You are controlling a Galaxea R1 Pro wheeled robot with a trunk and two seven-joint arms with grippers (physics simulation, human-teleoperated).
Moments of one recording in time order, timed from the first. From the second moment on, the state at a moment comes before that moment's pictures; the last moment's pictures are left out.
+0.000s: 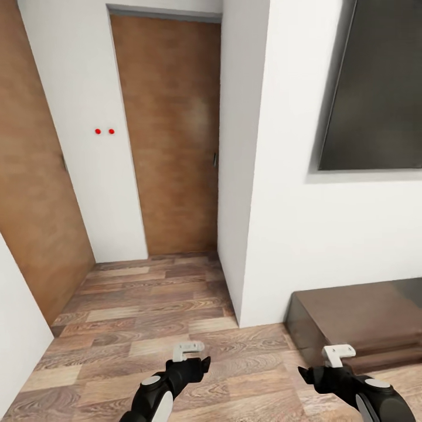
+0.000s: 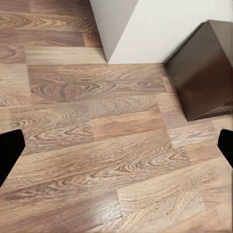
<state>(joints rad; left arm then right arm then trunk) -0.17 -0.15 -0.28 -1.19 0.31 0.47 0.12 -0.03 -0.18 -0.09 -1.55 -0.01 0.80 0.23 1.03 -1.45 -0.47</state>
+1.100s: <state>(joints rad) -0.17 -0.15 -0.28 -1.19 0.31 0.47 0.12 -0.03 -0.18 -0.10 -1.55 -0.01 0.80 0.23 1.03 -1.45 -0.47</state>
